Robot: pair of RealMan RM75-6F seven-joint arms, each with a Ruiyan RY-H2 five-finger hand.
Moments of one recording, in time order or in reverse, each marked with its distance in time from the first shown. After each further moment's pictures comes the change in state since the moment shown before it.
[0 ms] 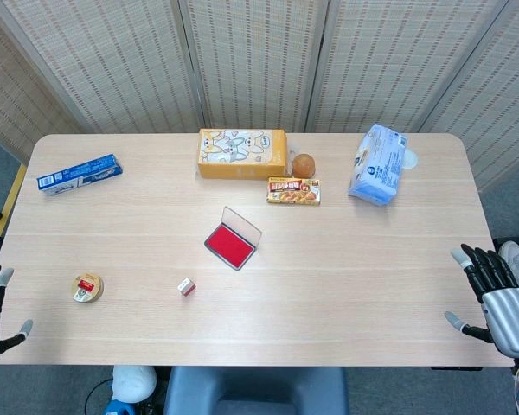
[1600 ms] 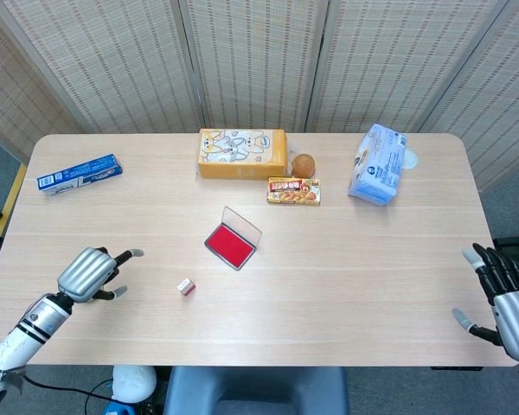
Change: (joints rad) left arm -0.491 -0.086 0.045 0.370 0.386 -0.433 -0.449; right arm -0.032 0.004 0.010 0.004 -0.002 0.071 0.028
